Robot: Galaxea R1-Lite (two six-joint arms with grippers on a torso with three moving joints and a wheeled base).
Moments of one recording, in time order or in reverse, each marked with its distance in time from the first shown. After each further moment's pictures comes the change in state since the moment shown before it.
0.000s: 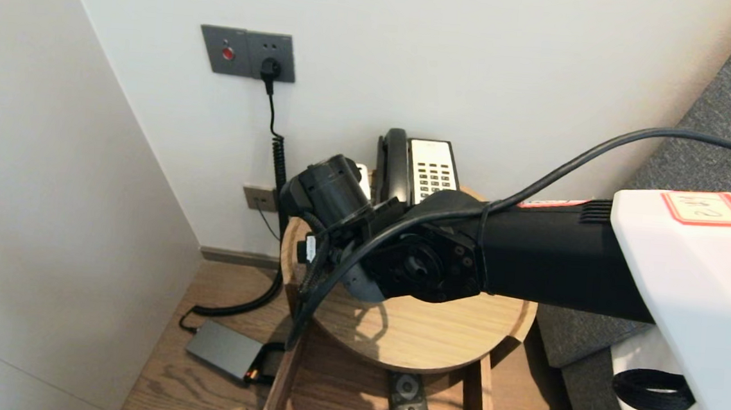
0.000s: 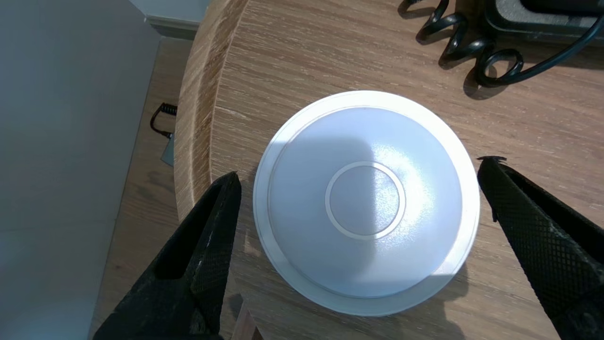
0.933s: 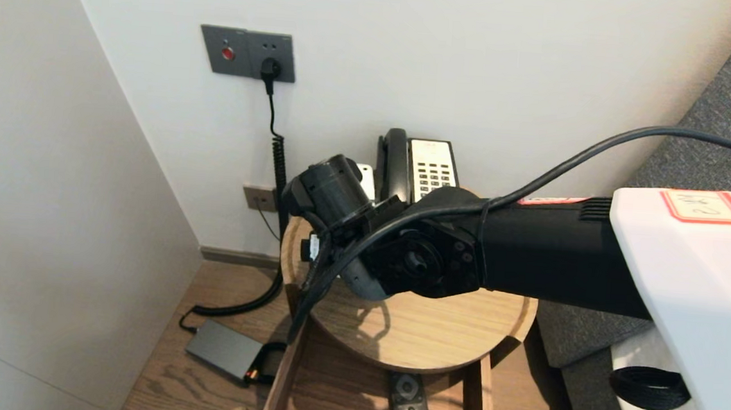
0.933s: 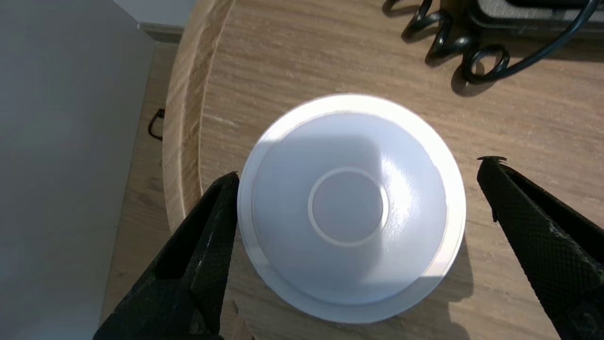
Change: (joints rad) left arm 0.000 0.000 0.000 0.000 0.000 0.000; right arm -0.005 0.005 -0.017 0.045 -0.007 0.043
